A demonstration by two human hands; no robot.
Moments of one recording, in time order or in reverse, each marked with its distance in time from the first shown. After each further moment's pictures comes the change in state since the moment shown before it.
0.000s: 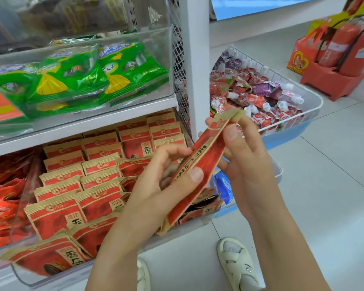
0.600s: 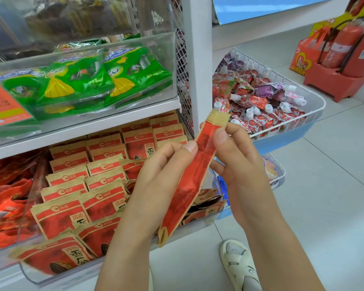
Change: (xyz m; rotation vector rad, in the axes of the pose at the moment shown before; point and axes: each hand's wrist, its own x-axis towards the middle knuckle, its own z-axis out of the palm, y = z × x) left_hand 0.015 0.010 0.007 -0.048 0.170 -0.036; right_hand -0.008 0.000 0.015 -0.011 -0.037 -0.011
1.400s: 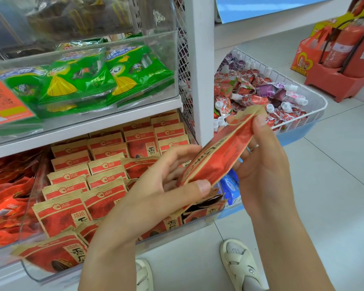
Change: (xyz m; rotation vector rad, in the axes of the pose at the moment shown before) left_hand -0.011 0.003 -0.018 0.072 -0.271 -0.029; right_hand 0.006 -0.009 -0.013 0.122 0.248 0.034
